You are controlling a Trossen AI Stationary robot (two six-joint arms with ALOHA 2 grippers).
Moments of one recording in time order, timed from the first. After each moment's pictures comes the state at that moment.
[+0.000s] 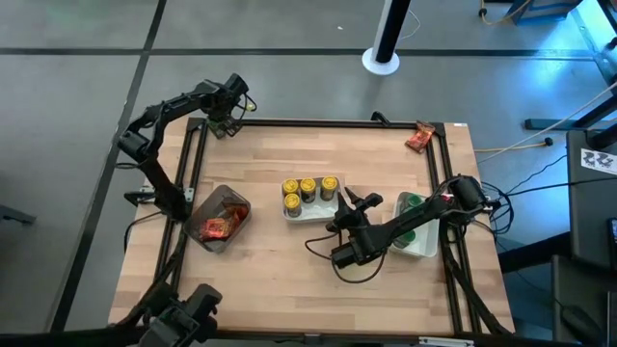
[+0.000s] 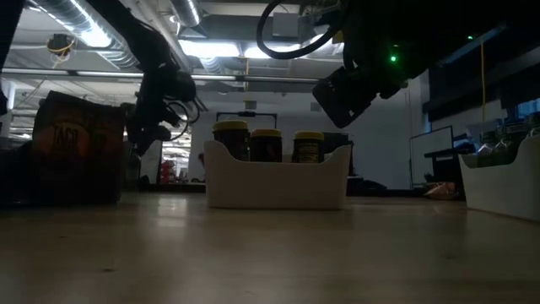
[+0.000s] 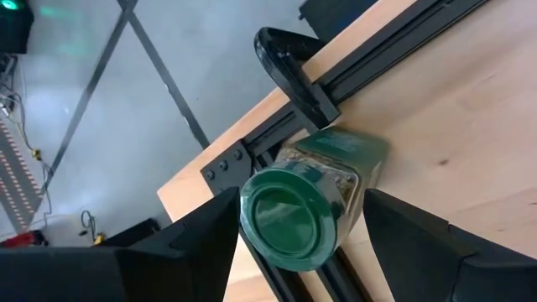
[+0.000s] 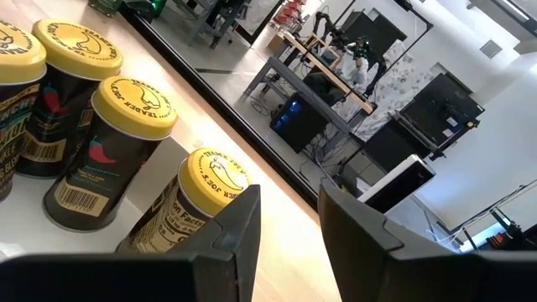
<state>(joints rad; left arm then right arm) 1.02 1.69 1.25 -0.96 -0.57 0.14 0.40 1.95 1.27 -0.98 1.39 1.06</state>
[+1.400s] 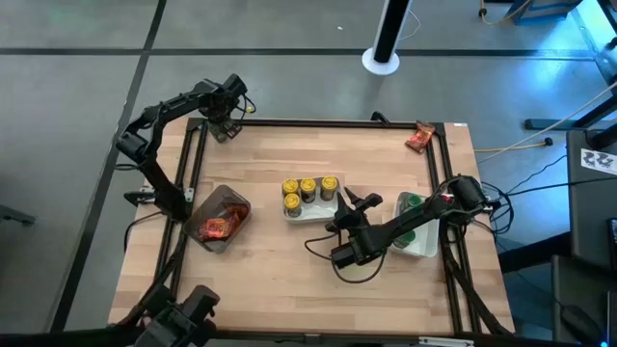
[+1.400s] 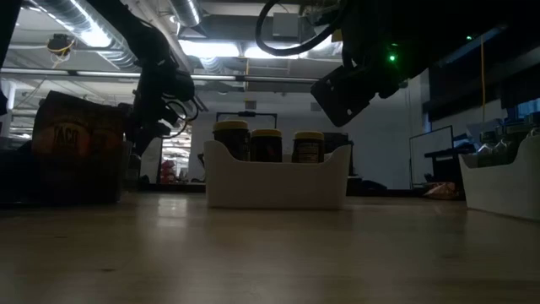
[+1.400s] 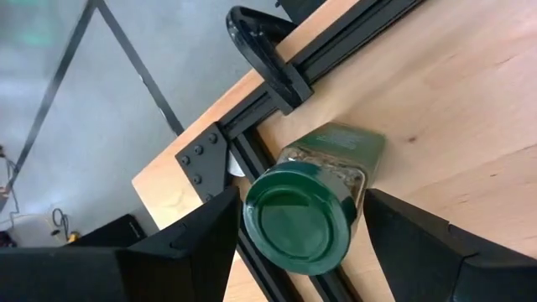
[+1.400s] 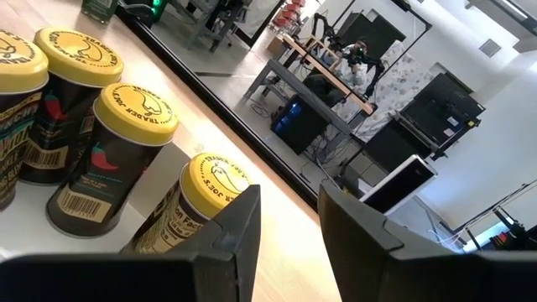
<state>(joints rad) 1.02 1.67 1.25 -1.02 -0.49 0.11 0.40 1.95 1.27 -0.97 1.40 1.06</state>
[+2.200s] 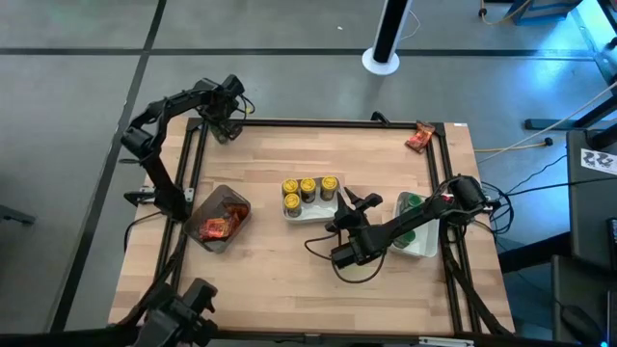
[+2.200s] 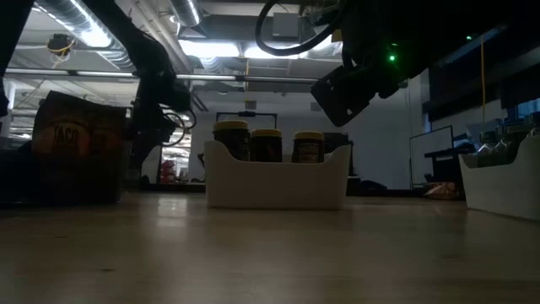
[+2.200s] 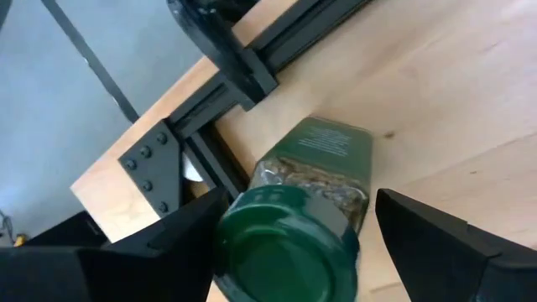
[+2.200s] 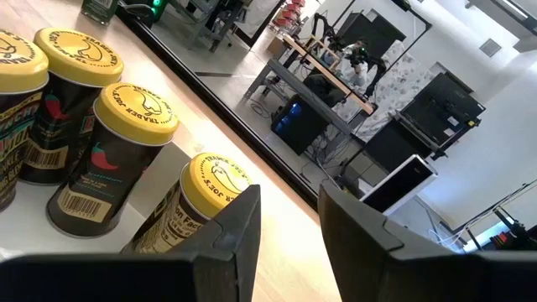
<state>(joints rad) 1.07 1.74 1.25 -1.01 -0.37 0.14 0.40 1.95 1.27 -0.97 1.40 1.06</state>
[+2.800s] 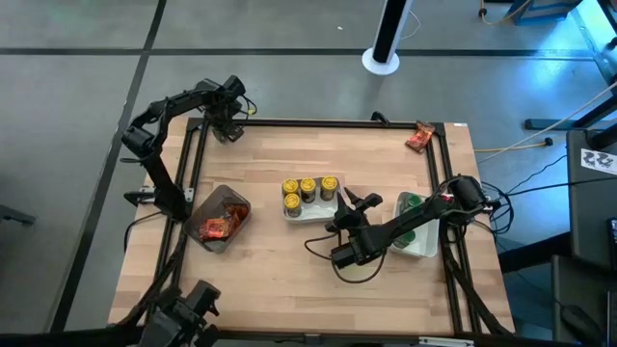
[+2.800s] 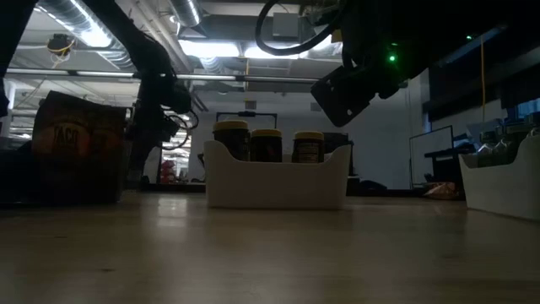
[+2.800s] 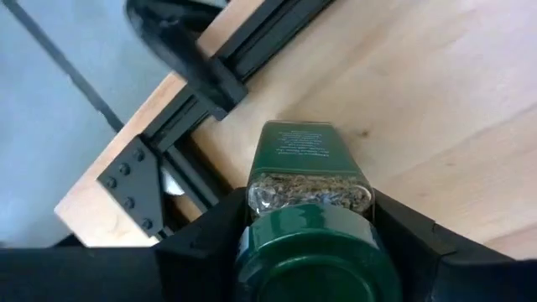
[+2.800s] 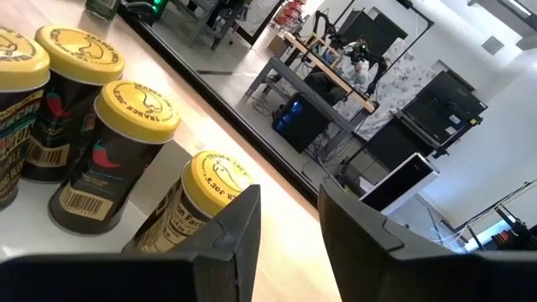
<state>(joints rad) 1.06 1.75 1.25 -1.01 -0.32 0.20 0.40 1.95 1.27 -0.97 1.39 1.06</state>
